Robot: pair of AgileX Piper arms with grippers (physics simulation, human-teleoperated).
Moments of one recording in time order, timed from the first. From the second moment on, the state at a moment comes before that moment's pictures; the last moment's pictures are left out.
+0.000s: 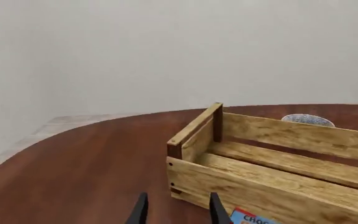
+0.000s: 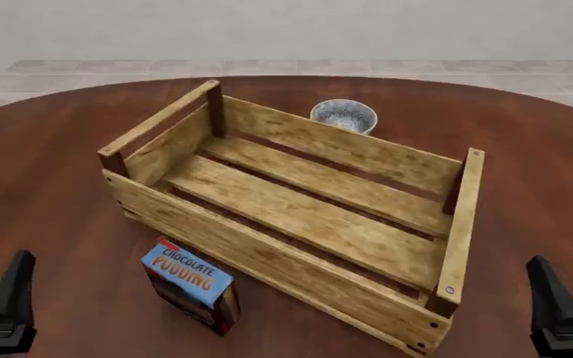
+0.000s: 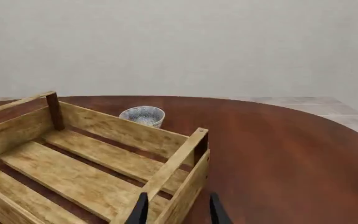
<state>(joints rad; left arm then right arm) 0.03 0.00 0.00 -0.06 0.07 0.00 0.00 0.00 0.00 0.00</state>
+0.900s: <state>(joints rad) 0.10 0.00 -0.42 0.25 0.41 0.00 0.01 0.00 0.00 0.00</state>
